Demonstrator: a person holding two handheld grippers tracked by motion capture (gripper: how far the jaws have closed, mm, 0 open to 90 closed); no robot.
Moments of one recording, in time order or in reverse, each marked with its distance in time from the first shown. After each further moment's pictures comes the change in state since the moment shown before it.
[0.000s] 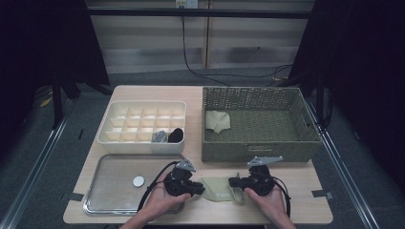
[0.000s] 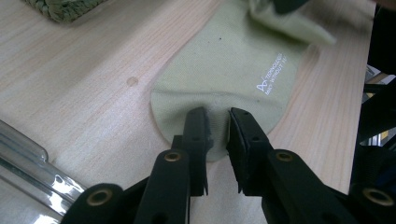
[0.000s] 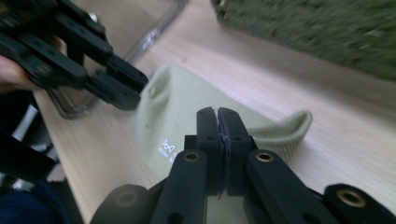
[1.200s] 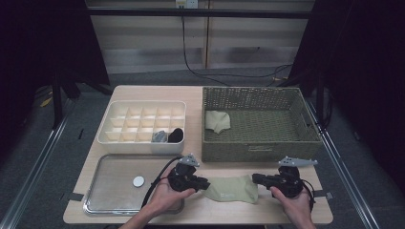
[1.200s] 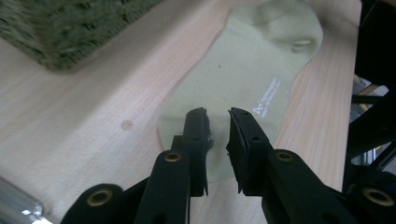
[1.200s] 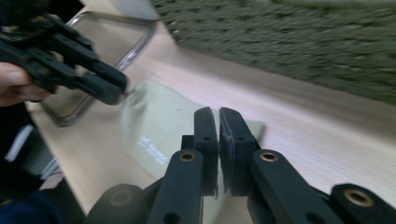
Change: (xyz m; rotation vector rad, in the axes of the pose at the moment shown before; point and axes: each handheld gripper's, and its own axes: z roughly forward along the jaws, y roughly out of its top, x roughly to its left) left arm -0.002 0.017 0.004 -0.022 -0.016 0.026; right arm -0.025 -0.016 -0.060 -0.117 -0.066 0.059
